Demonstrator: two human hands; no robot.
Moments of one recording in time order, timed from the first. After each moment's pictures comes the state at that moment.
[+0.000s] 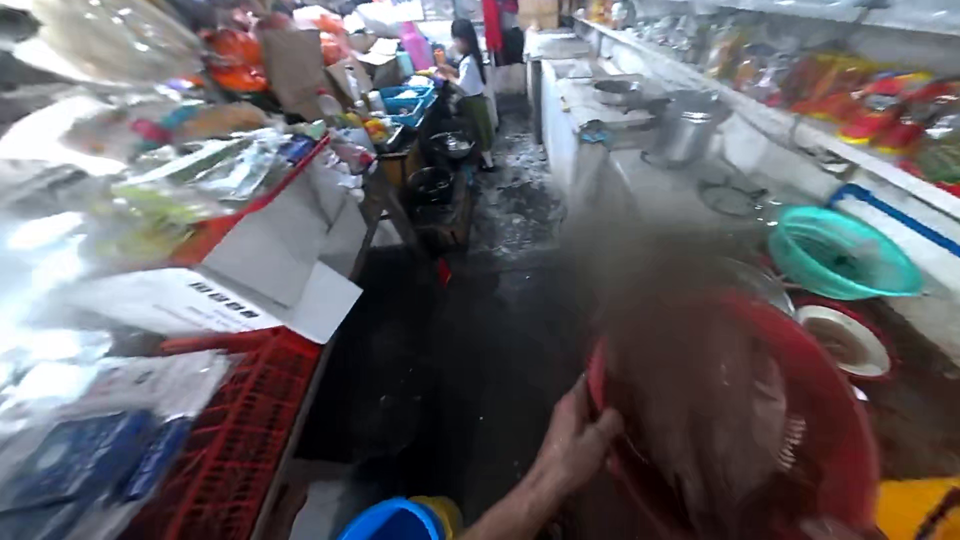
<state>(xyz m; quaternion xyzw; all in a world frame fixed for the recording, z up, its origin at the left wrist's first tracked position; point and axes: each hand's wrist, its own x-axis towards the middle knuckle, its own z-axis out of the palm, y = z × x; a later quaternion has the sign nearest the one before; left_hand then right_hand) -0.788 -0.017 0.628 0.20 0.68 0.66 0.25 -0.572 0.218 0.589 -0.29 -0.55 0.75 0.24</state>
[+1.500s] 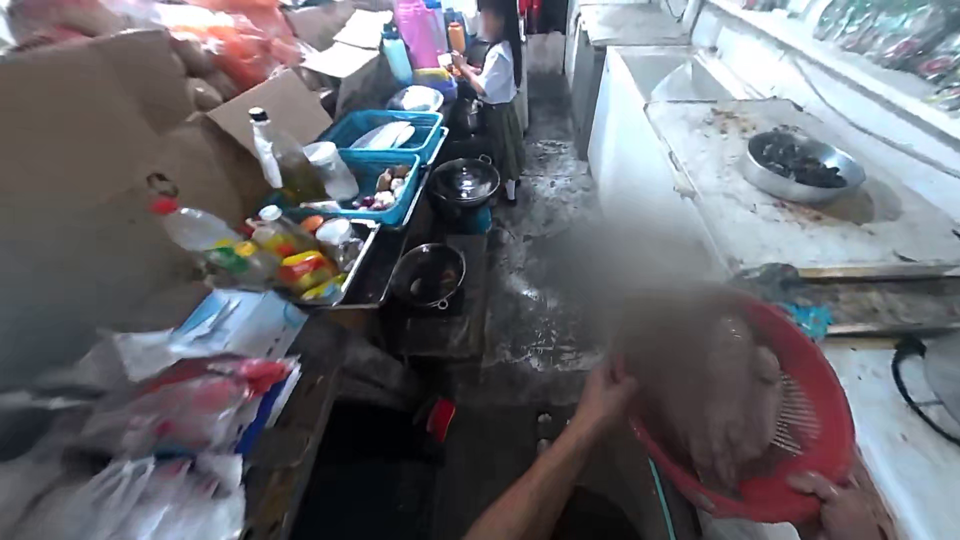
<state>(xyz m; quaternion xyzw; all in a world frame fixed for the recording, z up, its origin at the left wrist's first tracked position) -1.862 0.190 0.565 0.09 0.65 0.68 0.31 -1.655 0.406 0.568 -0.45 -0.55 0.67 0.22</state>
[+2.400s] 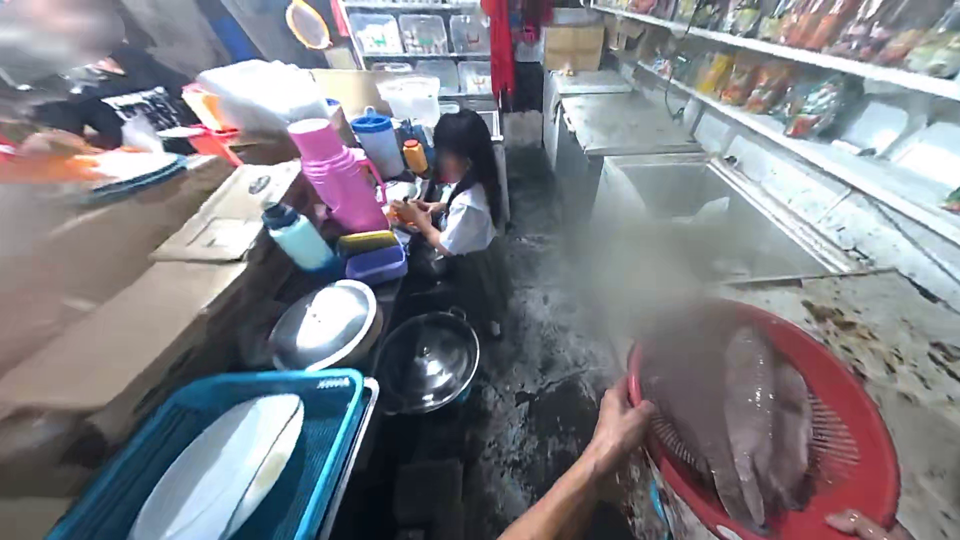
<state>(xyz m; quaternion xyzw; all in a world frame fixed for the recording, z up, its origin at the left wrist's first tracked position) -2.699 0.436 0.622 0.16 0.64 0.68 0.32 -2.468 0.623 0.639 -0.44 -0.53 0.67 0.29</state>
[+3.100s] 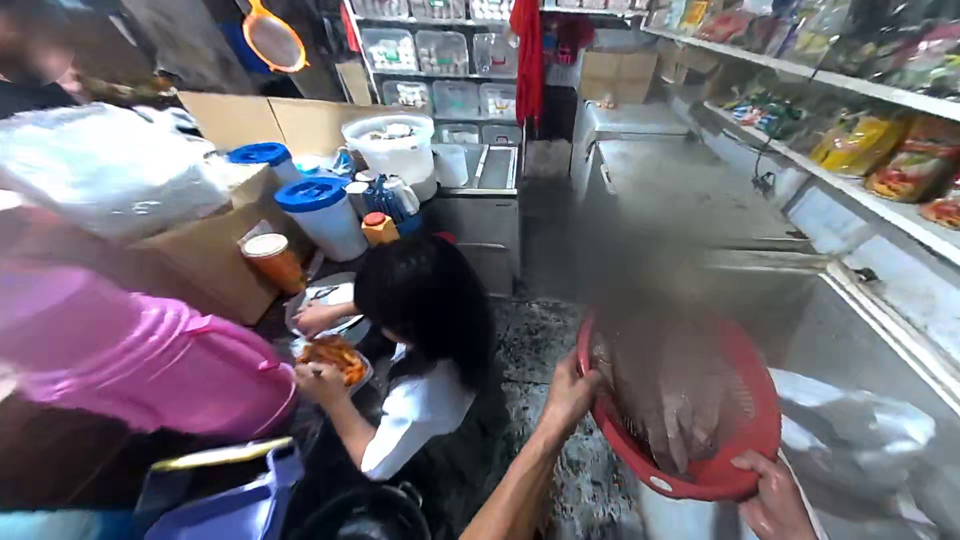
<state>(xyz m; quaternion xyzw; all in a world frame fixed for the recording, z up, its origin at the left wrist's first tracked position) -3.367 0.604 0.639 0.08 0.68 0.69 0.21 -3.184 0.832 0.608 -0.39 -0.51 0.74 0.23</state>
